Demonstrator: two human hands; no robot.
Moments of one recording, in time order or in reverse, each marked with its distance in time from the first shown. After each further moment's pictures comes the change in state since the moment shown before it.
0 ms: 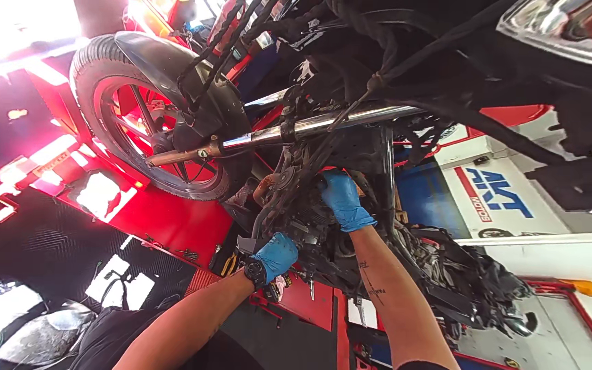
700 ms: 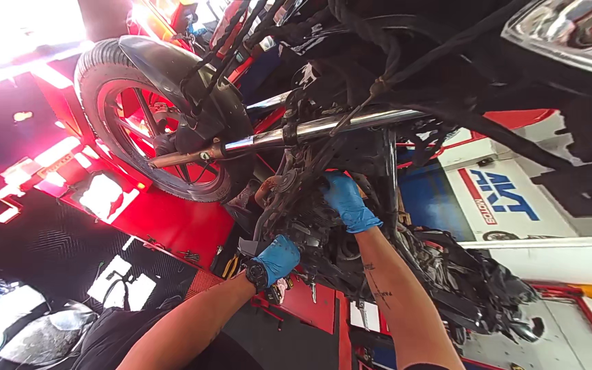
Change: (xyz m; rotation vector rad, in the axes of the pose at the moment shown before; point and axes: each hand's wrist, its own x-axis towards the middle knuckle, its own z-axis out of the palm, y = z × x) left_hand -0.010 0.006 -0.038 0.007 -0.219 -0.018; right_hand 0.004 0.002 -0.006 0.067 -0.060 -0.037
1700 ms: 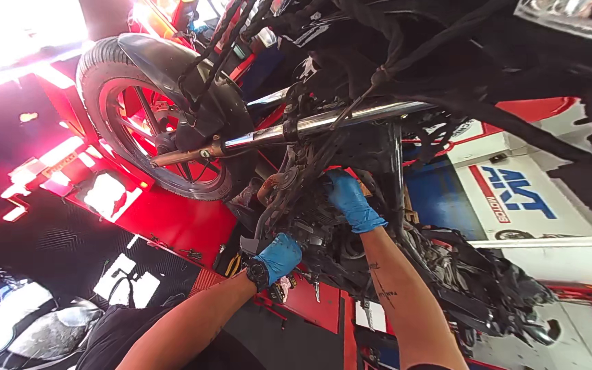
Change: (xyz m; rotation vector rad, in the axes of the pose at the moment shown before) left_hand 0.030 -0.009 0.051 -0.045 0.305 0.029; right_hand -0.002 0.017 0.011 0.027 0.008 -0.058
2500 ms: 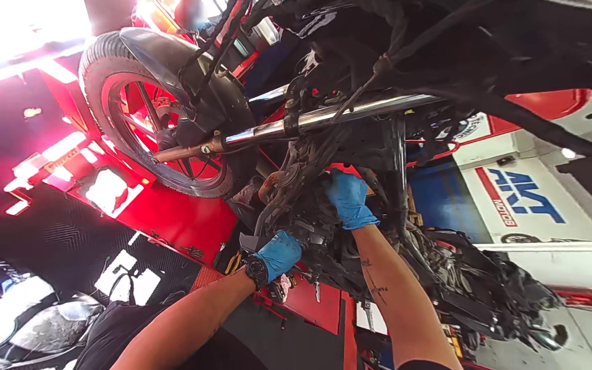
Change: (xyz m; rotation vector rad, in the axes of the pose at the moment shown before) left_hand -0.001 0.002 -0.001 0.028 0.004 -0.026; right_hand 0.000 -0.025 -0.001 -0.210 -0.035 0.331
